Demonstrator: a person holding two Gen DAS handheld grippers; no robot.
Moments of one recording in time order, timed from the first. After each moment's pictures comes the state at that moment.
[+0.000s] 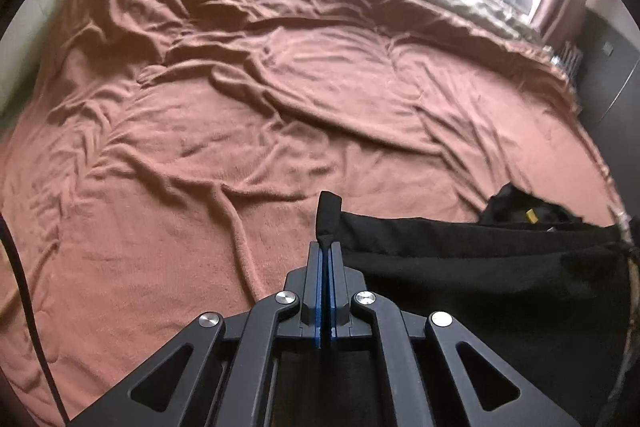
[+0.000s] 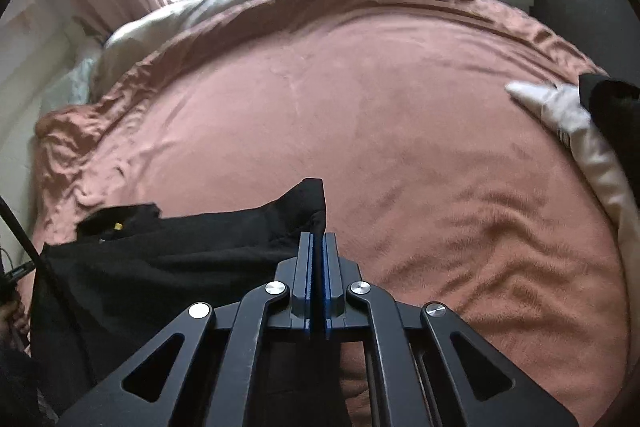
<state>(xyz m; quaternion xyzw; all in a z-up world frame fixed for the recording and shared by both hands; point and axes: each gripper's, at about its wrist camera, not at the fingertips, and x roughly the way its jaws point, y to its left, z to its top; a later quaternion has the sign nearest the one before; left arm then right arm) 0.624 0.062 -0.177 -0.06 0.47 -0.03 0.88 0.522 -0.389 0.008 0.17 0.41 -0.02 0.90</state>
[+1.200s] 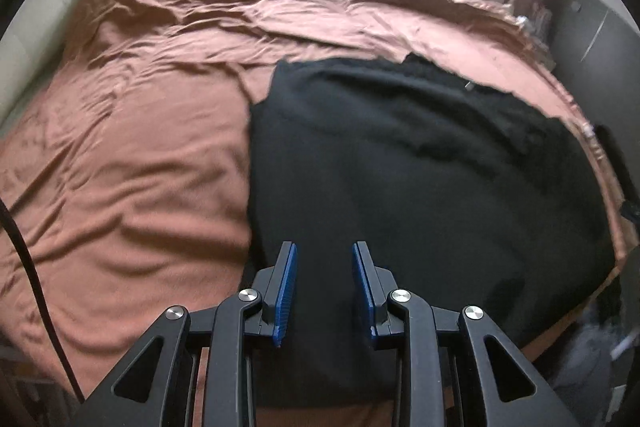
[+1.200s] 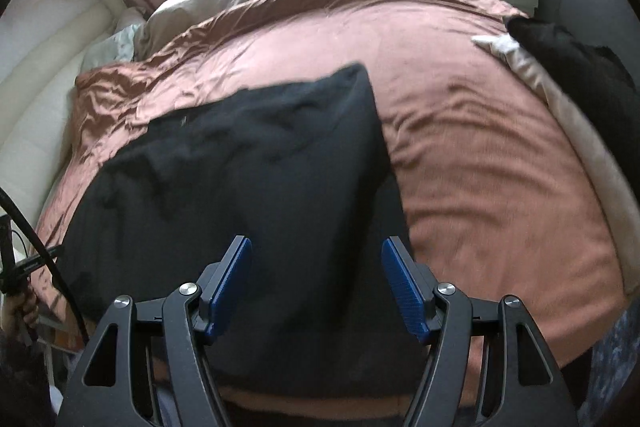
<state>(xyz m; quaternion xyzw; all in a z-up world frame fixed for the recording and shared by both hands) 0.403 0.032 -0.173 -0.03 0.48 -0.05 0.87 0.303 -0.345 0.042 0.15 0.41 0.02 0.90</state>
